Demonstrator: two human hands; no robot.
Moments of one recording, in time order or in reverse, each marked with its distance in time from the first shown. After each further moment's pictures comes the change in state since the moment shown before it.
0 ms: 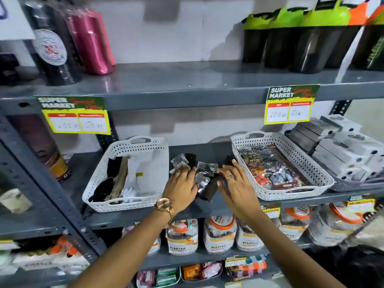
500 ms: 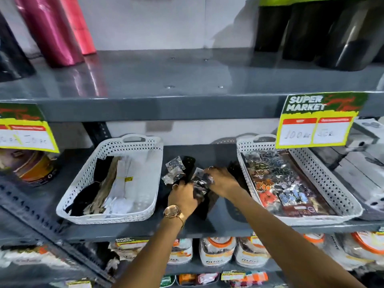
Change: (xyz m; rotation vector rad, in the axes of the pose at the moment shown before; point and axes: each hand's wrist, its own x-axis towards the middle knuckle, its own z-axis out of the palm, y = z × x) left_hand 0.061 0.012 0.056 -0.197 -0.246 -0.421; right_hand 0.114 0.046 0.073 0.086 -0.639 0.172
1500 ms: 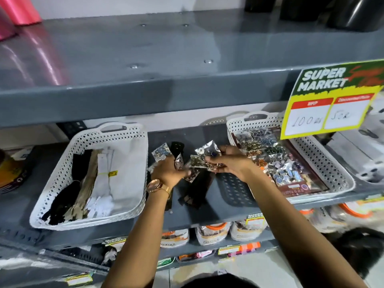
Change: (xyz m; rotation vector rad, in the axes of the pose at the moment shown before) left_hand 0.052 -0.015 -0.019 -0.261 -0.116 -0.077; right_hand -0.009 0.035 -0.032 1.267 -0.095 0.295
